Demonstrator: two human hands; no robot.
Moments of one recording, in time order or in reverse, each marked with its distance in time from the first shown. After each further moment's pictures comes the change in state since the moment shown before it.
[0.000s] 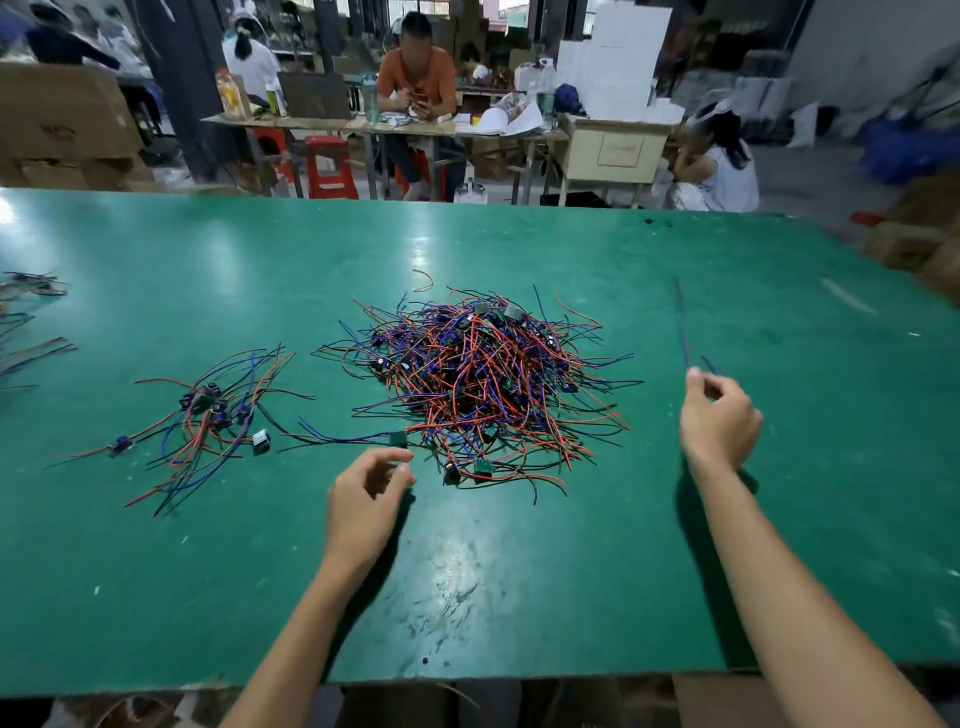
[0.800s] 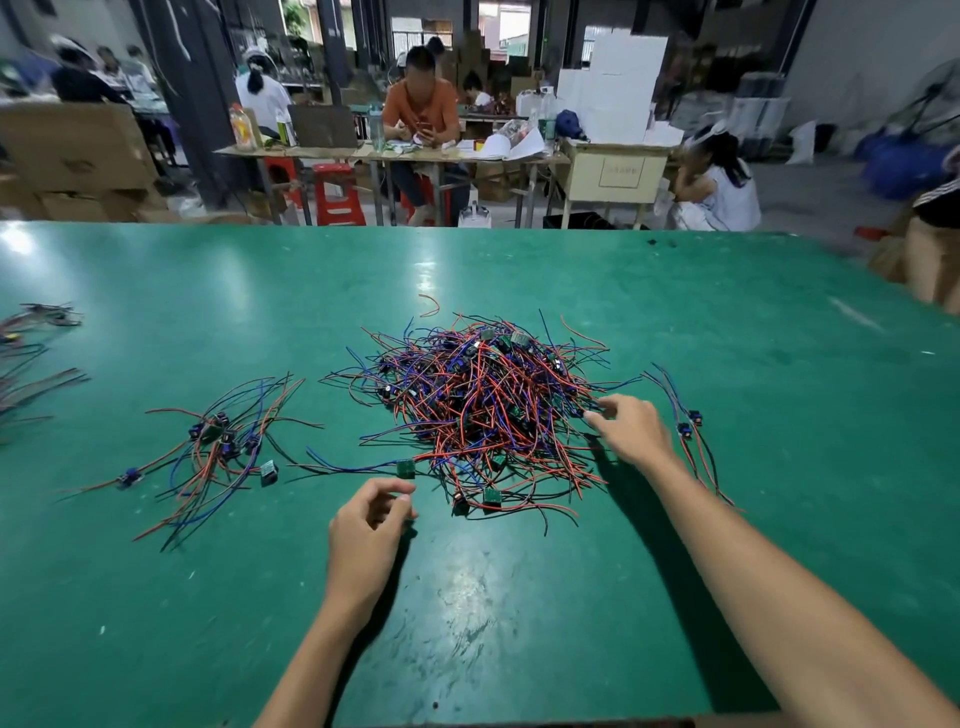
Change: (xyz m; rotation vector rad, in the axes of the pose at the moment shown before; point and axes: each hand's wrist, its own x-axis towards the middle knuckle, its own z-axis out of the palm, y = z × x) left_hand 0.004 -0.010 -0.003 -0.085 0.013 -0.084; right_hand -0.014 -0.030 0.064 -0.380 -0.579 -0.352
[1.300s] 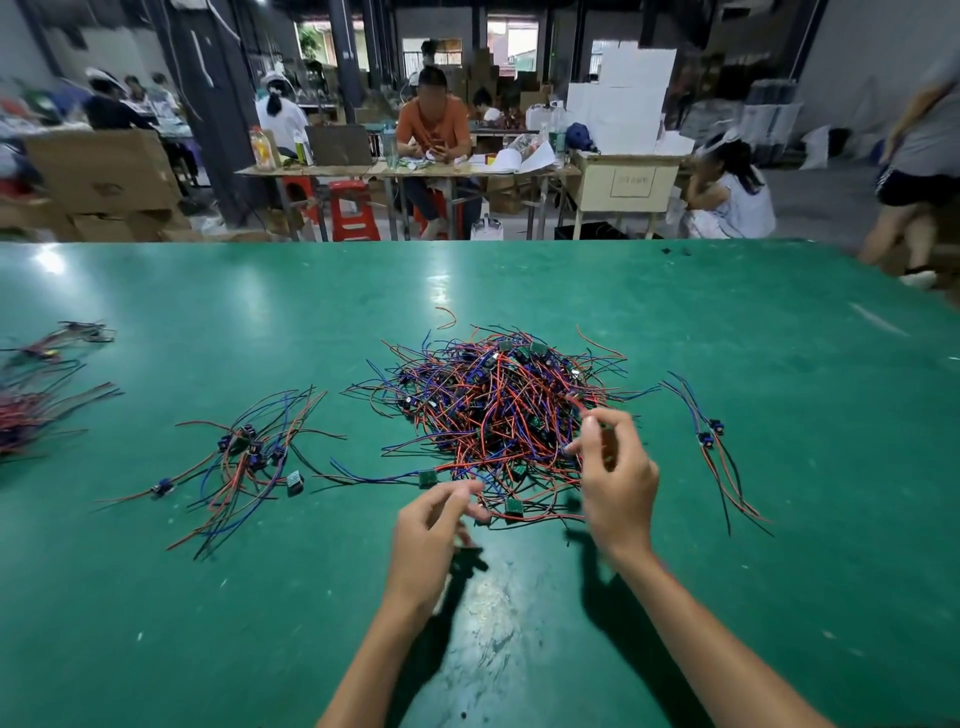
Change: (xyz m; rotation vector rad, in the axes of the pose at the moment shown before) left_hand -0.017 0.038 0.024 -0.099 -0.189 0.007; right_hand -0.113 -0.062 0.022 0.632 0.518 -0.300
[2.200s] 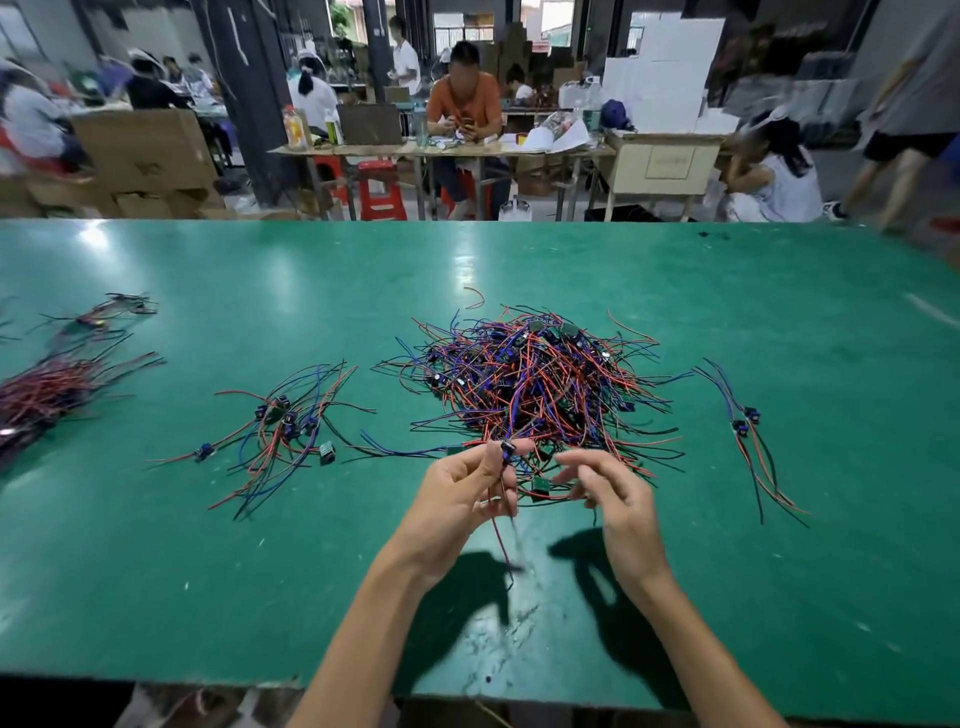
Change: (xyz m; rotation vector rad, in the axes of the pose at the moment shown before) left_hand -0.002 0.035 -0.010 -0.427 -0.338 -0.164; right_hand -0.046 -0.012 -0.013 0.421 -0.459 0.239
